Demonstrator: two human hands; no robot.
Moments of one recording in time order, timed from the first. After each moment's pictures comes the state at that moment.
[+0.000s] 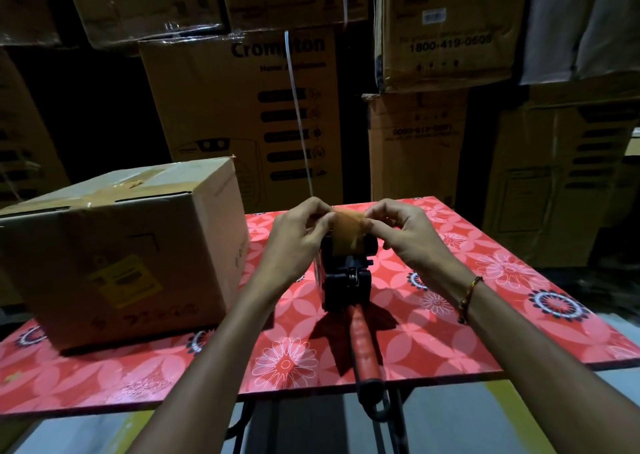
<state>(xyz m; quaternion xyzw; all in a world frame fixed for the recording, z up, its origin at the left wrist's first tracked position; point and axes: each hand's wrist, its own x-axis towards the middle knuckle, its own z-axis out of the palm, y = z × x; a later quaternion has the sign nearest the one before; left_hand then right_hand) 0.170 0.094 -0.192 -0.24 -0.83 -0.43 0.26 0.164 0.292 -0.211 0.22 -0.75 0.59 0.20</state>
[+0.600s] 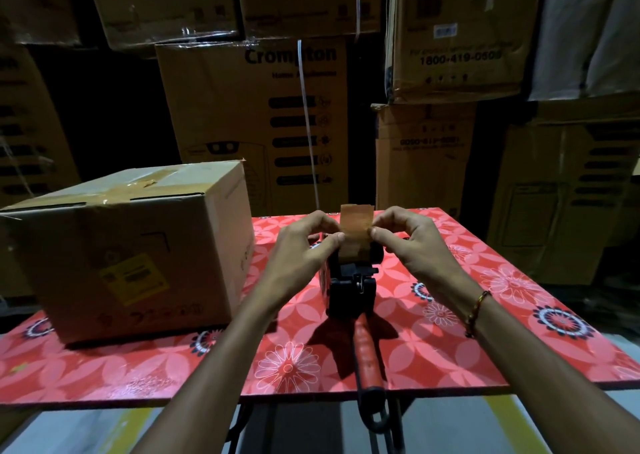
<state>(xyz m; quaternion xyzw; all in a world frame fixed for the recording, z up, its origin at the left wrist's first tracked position) 0.173 0.087 -0.202 -0.25 -0.81 -0.47 0.24 0.173 0.290 -0.206 0.23 -0.76 0.57 0.23</state>
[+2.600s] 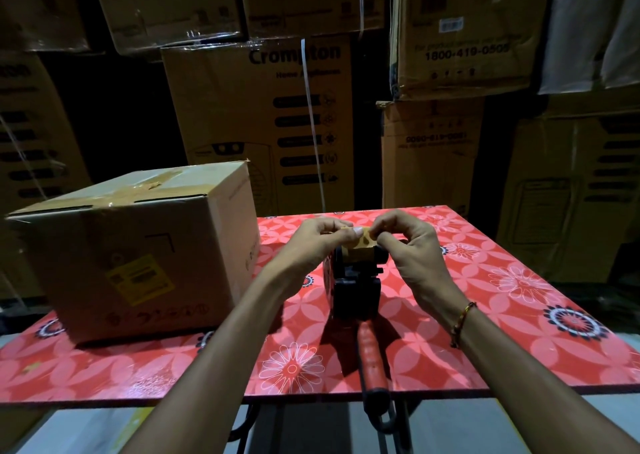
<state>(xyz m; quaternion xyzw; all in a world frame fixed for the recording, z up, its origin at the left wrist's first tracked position) 0.162 0.098 -0.190 -0.19 -0.76 -0.62 0.01 0.174 0.272 -0.220 0.22 -0.67 0.67 0.24</state>
